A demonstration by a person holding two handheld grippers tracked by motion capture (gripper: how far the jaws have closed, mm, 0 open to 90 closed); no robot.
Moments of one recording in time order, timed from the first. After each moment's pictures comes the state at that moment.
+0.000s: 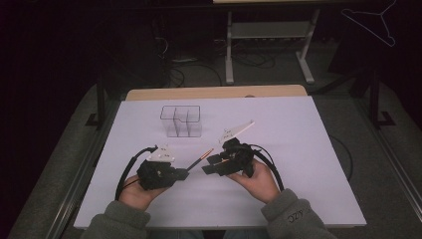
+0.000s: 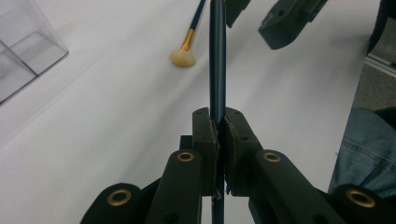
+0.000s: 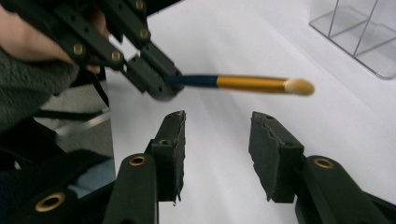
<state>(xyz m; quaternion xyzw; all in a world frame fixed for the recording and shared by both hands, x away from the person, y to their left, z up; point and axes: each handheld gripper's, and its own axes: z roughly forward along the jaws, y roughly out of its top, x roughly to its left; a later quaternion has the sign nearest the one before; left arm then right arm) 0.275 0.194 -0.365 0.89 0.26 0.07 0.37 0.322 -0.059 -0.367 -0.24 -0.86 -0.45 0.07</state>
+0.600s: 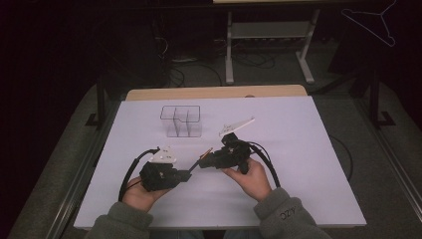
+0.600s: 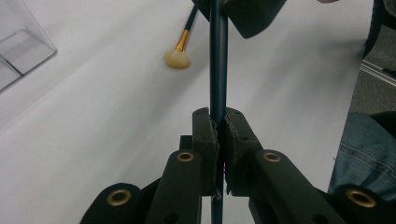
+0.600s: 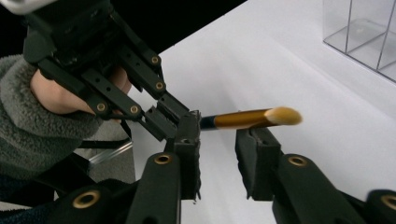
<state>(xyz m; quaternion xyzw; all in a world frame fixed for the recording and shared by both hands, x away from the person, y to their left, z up) 0.275 0.190 -0.374 0.88 0.26 0.06 0.38 0.333 -0.055 -0.370 -0.26 -0.82 -0.49 0.12</state>
